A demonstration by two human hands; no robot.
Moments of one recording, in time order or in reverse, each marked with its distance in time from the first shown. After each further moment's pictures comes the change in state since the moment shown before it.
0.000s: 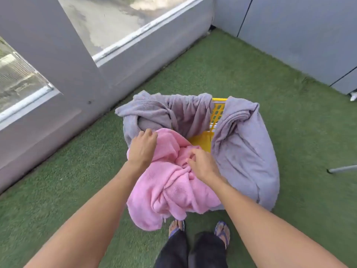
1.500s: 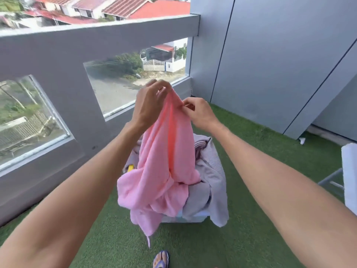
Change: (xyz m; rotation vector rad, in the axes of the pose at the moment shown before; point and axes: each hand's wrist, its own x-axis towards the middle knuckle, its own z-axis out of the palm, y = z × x) left_hand -0.088 0.157 -0.343 -0.653 0.769 0.253; right_hand -0.188 -0.088 -0.275 0.198 0.439 -0.617
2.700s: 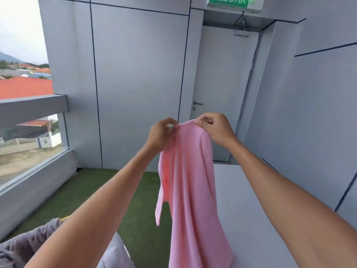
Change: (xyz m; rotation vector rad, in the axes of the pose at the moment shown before) left_hand 0.029 0.383 0.153 -0.633 -0.477 0.196; right_hand -0.256 -0.028 -0.404 -0.308 0.681 0.194
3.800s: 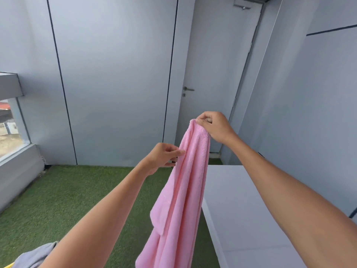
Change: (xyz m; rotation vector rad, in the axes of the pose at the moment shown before) left_hand 0.158 -0.196 0.134 -0.462 -0.508 -0.415; right_hand 0.173 0.185 0.065 -0.141 -0.045 0.138
